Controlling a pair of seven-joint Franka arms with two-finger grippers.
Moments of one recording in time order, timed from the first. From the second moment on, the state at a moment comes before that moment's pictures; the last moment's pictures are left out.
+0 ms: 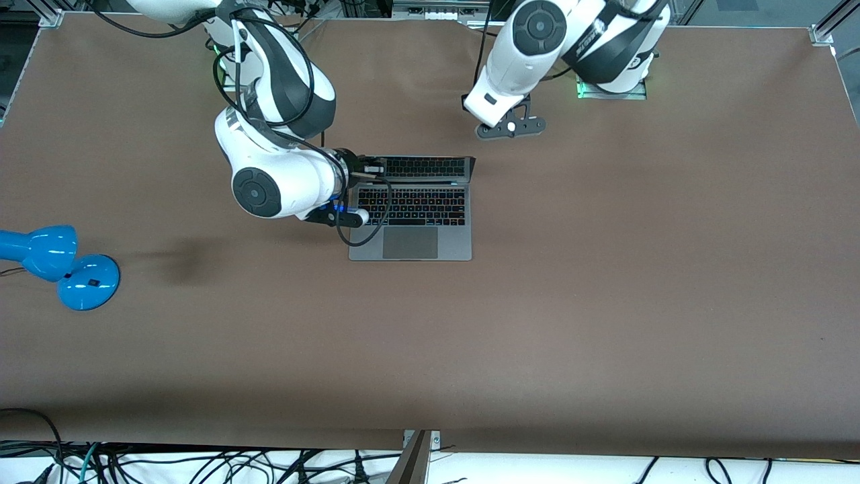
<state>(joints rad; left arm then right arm) 0.00 0.09 -0.76 -2.00 -0.26 1.90 -0.84 0.27 0.47 0.29 -1.54 0.42 1.58 0.61</state>
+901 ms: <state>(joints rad) -0.01 0.35 -0.76 -1.88 -0.15 2.01 -0.94 0.29 0.50 0.32 -1.54 0.42 1.52 0.63</state>
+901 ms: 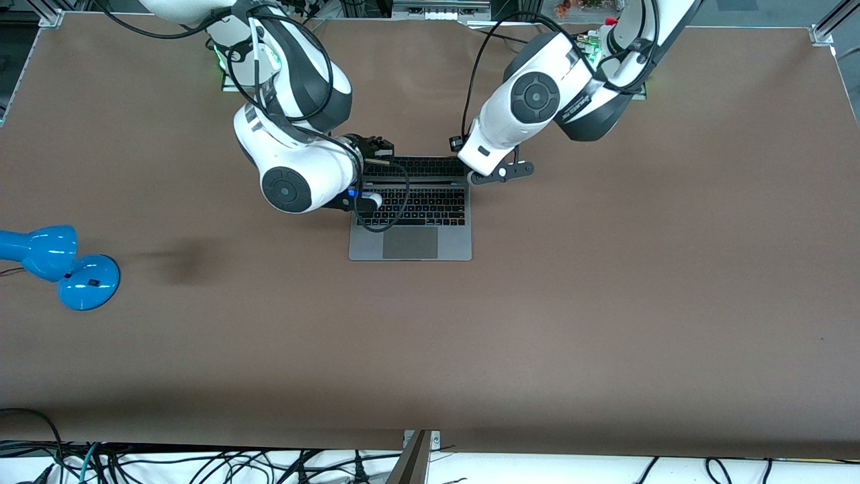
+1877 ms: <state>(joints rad) -0.01 0.44 -0.75 -1.81 -0.09 2.01 -0.96 0.28 0.53 0.31 -1.54 0.33 1.53 0.61</state>
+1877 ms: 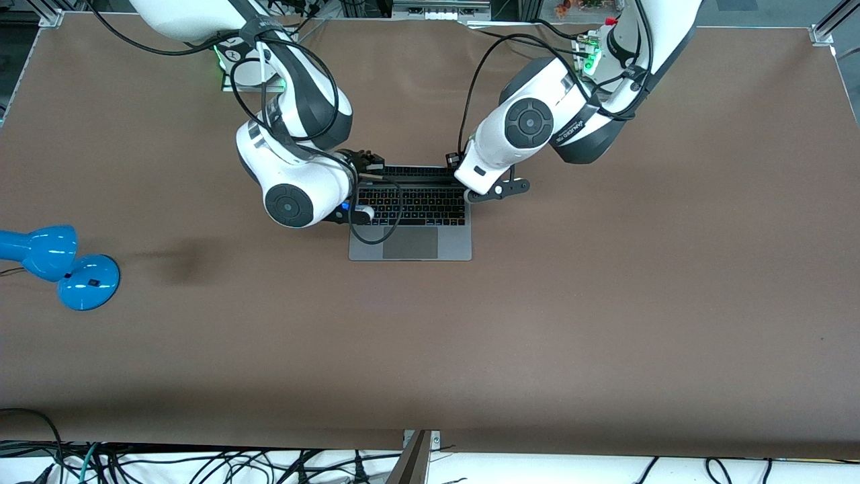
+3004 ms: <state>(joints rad) -0.01 0.54 -0.75 -1.73 -0.01 2.01 -1.00 0.28 0.56 0.26 -1.54 0.32 1.65 0.53</state>
